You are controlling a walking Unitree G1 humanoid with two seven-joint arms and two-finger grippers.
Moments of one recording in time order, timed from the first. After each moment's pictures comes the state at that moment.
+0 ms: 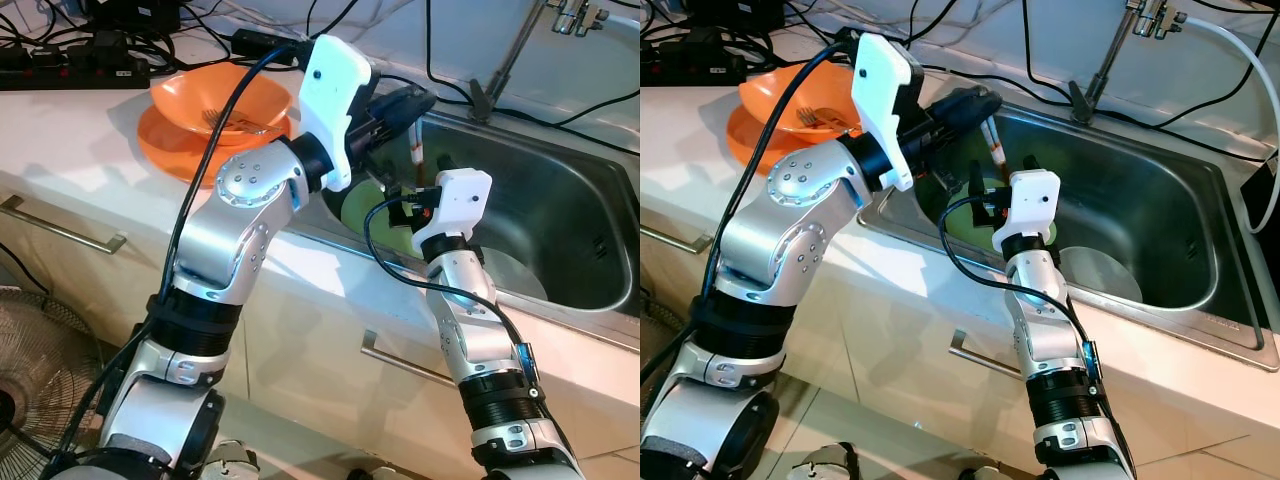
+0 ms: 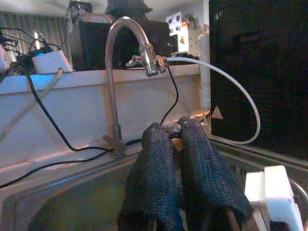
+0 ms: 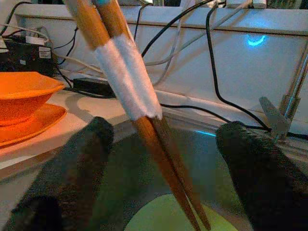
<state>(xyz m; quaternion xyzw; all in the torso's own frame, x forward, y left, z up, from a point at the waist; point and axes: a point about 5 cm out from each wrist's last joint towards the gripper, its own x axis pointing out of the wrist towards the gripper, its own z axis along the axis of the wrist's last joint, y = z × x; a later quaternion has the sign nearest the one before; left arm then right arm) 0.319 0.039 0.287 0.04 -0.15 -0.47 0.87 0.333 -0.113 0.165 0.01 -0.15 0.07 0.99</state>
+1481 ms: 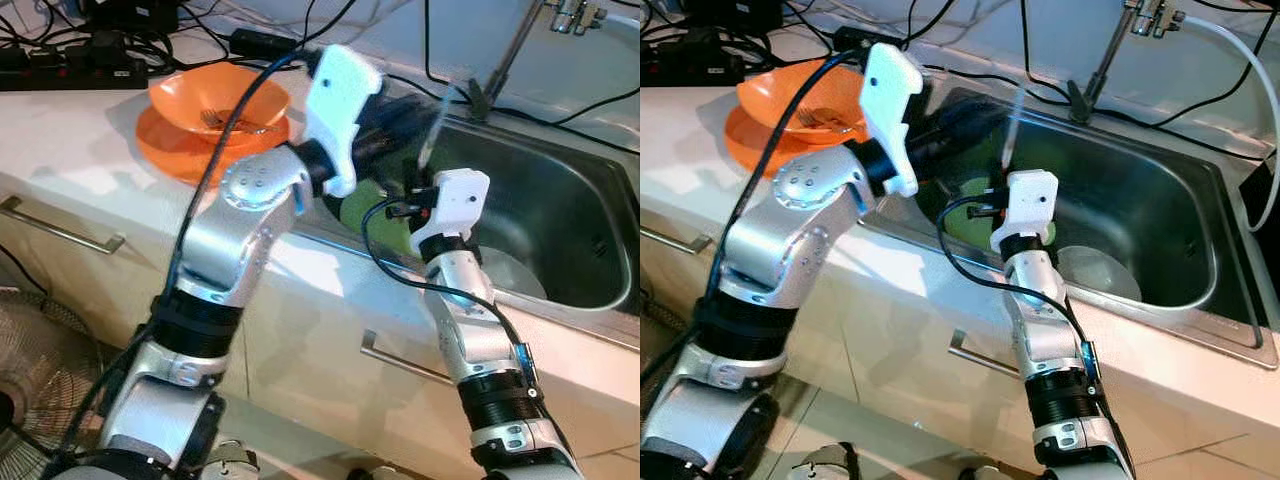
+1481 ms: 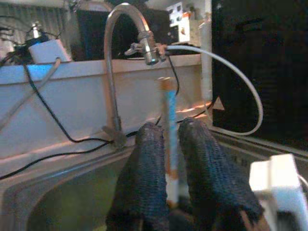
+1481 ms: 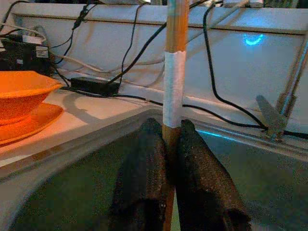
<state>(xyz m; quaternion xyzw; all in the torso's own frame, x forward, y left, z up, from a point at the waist) 0.322 0.040 0.283 0.05 -0.14 -0.45 0.88 0.333 -0.113 0.164 0.01 -0.15 0.07 0.99</state>
